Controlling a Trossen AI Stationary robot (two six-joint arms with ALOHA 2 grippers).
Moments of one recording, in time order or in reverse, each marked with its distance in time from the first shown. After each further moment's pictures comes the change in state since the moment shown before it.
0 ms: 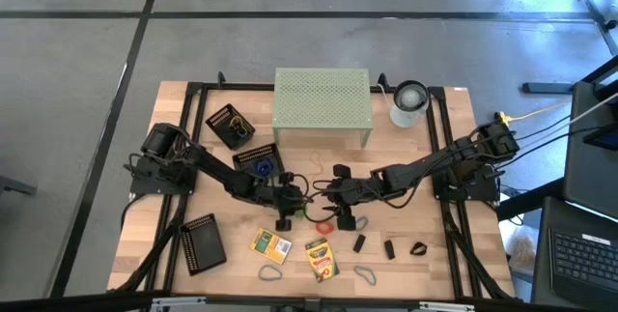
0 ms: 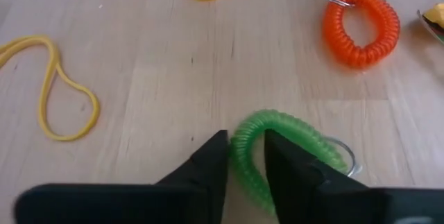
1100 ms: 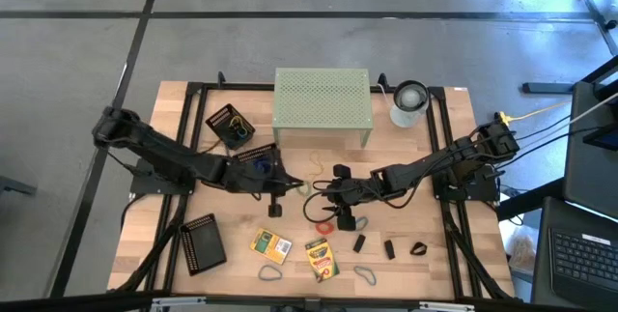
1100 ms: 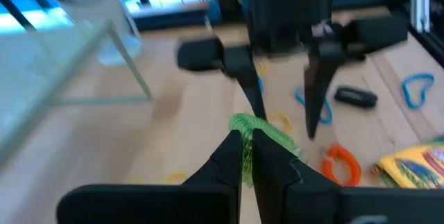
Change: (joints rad) left arm -0.035 -0.472 -0.004 -0.073 -0.217 0.163; right arm 0.000 0.000 0.000 -0.001 0.000 -0.003
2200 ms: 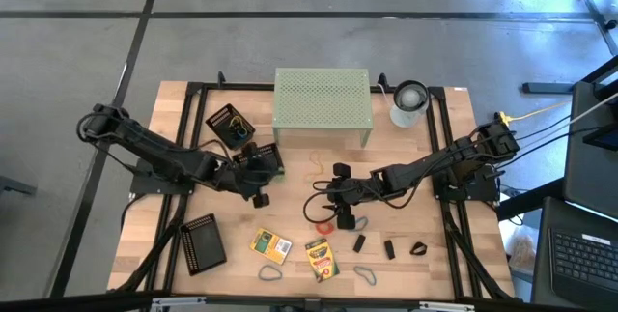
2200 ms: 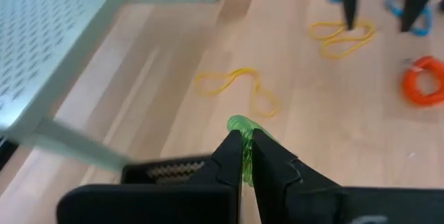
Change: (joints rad) left arm -0.020 -0.118 0.001 -0.528 -0.183 -0.280; right arm 0.000 0.000 0.000 0.000 0.034 -0.037
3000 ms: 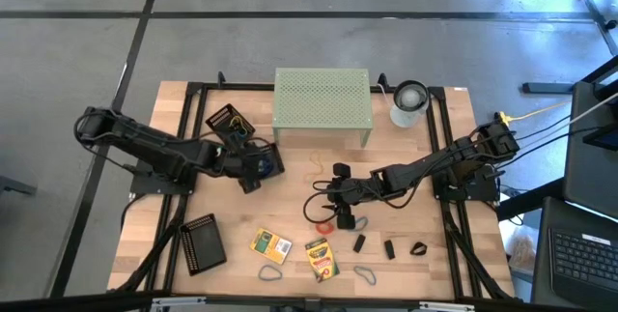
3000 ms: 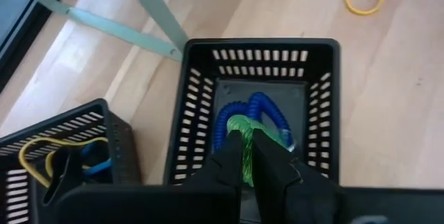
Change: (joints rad) left arm 0.159 -0.047 -0.053 -0.297 0.107 -0.179; right arm 0.000 0.000 0.000 0.005 0.000 0.003
